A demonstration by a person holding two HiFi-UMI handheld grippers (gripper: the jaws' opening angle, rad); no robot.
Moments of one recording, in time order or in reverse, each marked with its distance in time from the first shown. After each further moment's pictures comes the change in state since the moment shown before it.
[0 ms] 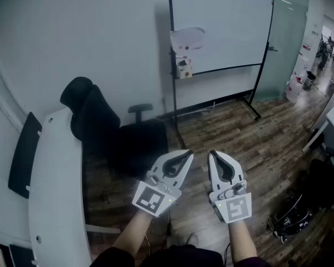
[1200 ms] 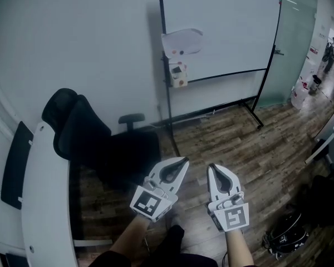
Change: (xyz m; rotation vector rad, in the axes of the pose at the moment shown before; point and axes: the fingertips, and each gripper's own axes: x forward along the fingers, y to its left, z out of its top) left arm 0.146 0.076 -0.100 -0.074 0.083 0.039; right arm 0.067 -0.129 -0.128 0.107 0.103 0.001
